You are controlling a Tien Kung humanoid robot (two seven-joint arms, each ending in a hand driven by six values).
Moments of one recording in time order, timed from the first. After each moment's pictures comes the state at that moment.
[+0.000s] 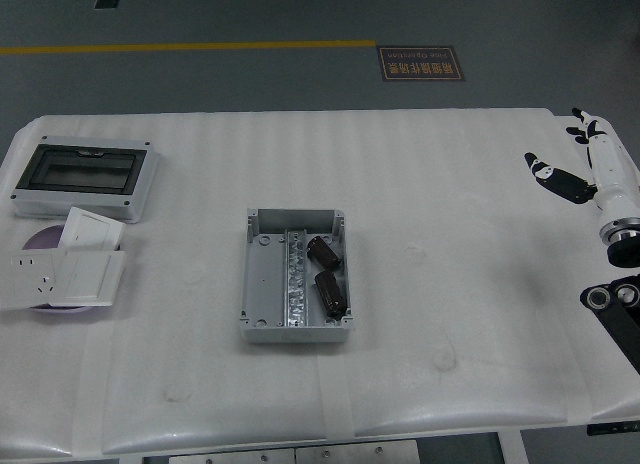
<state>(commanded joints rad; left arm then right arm) -0.09 0.23 -0.67 -0.20 1.44 -0.27 0.43 0.19 -0.44 1.28 1.34 -1.79 -0.40 -0.19</state>
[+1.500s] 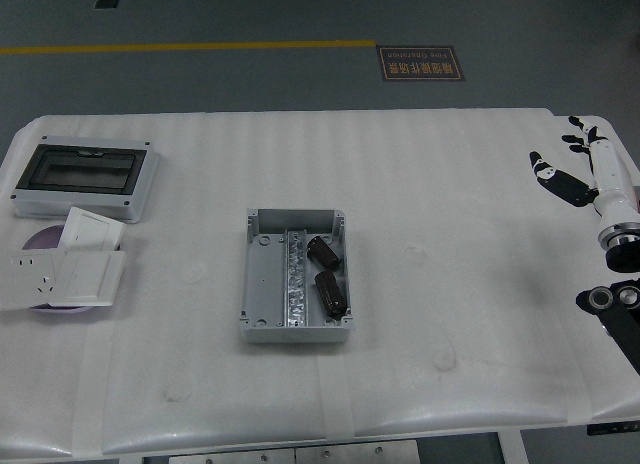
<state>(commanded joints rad) -0.06 0.23 -0.78 -0.18 1.49 -0.26 0.46 0.17 -0.41 1.30 1.35 -1.70 -0.38 -0.16</state>
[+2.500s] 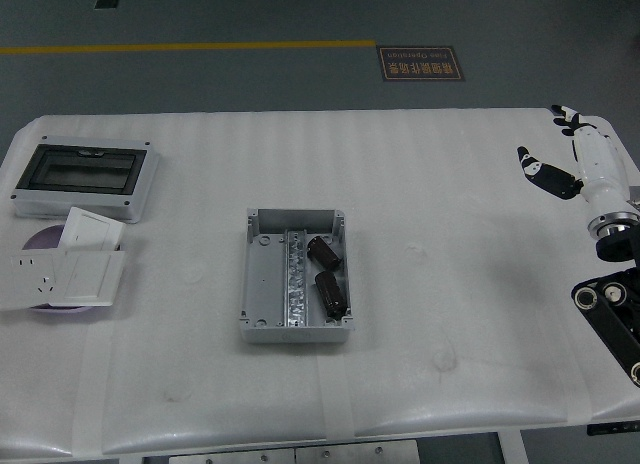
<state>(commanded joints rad) -0.07 0.23 -0.78 -0.18 1.44 -0.24 0.45 0.21 -0.43 1.24 1.35 -1.92 -0.38 -0.22</state>
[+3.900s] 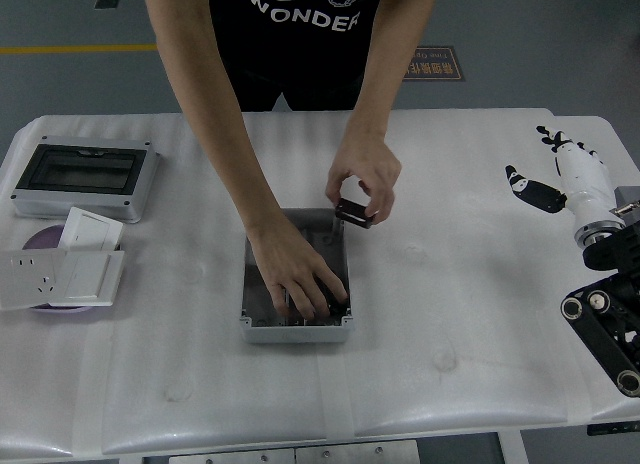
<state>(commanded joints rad) -0.06 0.25 -0.83 -0.19 1.54 -0.27 0.47 0.22 -0.40 1.23 1.33 -1.98 -0.32 -0.27</state>
